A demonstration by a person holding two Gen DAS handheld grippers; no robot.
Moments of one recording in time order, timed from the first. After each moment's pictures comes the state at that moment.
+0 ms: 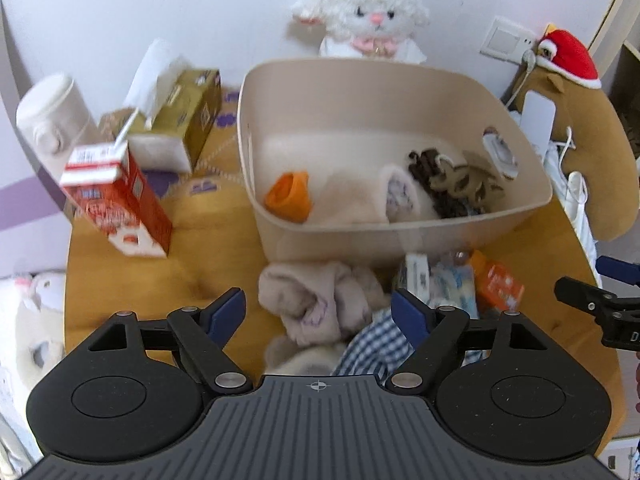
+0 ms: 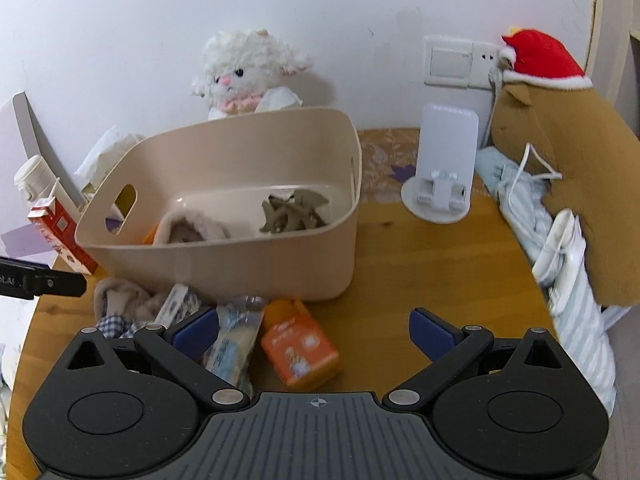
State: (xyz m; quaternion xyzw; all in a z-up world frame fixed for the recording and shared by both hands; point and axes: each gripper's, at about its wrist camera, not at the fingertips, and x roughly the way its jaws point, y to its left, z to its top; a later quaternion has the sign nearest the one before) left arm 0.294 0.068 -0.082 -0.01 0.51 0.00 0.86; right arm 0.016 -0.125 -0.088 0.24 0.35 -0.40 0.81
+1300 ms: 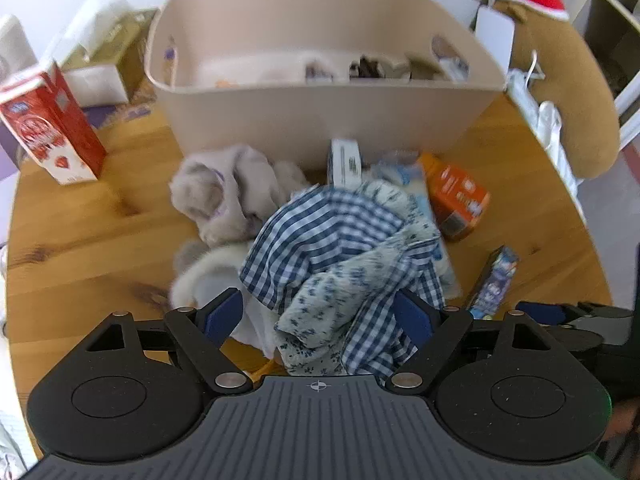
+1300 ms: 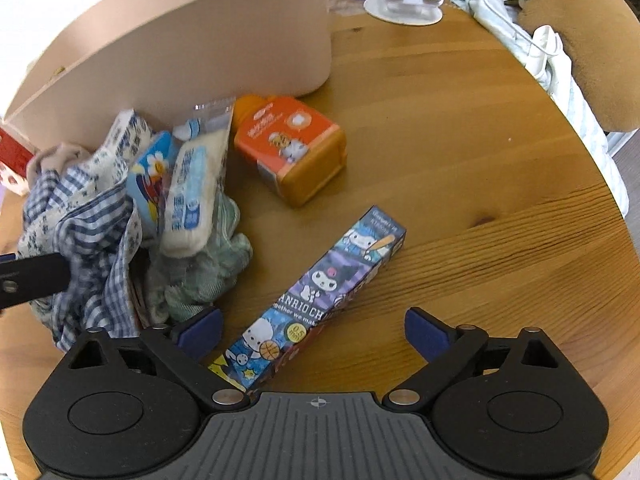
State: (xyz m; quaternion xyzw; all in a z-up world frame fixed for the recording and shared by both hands) left arm 0.253 0.014 -0.138 0.00 0.55 -0.05 0.84; right arm 0.023 -0.076 -0.183 0.36 0.46 -0.43 0.69
